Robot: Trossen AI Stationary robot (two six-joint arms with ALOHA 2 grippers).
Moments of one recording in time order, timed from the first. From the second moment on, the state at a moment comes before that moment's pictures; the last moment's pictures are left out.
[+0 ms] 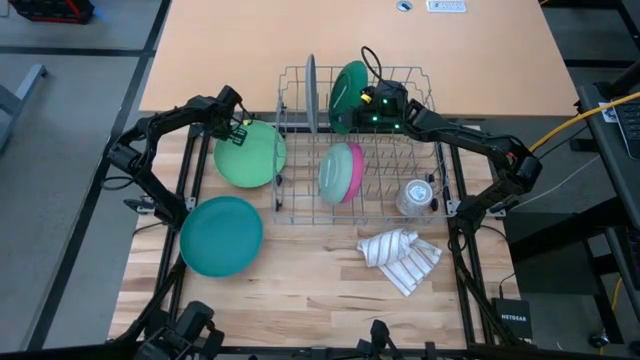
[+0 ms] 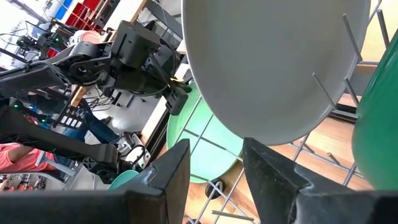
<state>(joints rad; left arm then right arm) 1.07 1.62 1.06 -0.77 -0.35 -0.13 -0.62 1.53 1.21 -0.06 -0.28 0.75</state>
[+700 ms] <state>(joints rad) 1.07 1.54 1.06 -0.82 -0.25 -0.02 -0.62 1.53 1.21 -0.16 -0.31 0.75</state>
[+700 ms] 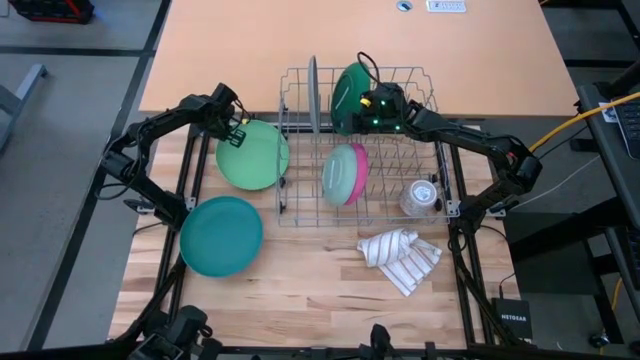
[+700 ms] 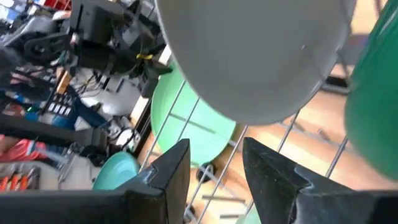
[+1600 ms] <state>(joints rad) 1.05 1.54 1.05 -0.79 -0.31 -0.15 -0.62 1.53 1.21 -0.17 -0.42 0.75</state>
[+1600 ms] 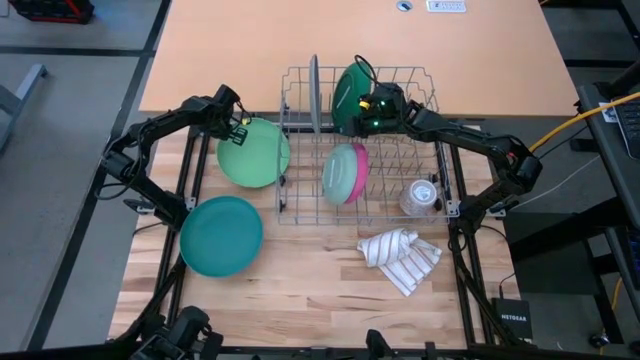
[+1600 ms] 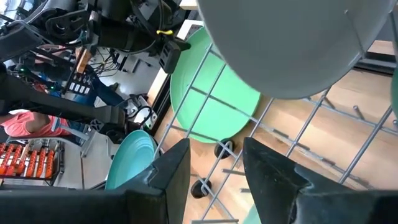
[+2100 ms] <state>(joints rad) 0.95 1.49 1.05 -0.82 -0.28 -0.02 -0.62 1.53 1.21 -0.18 -0.45 0.75</state>
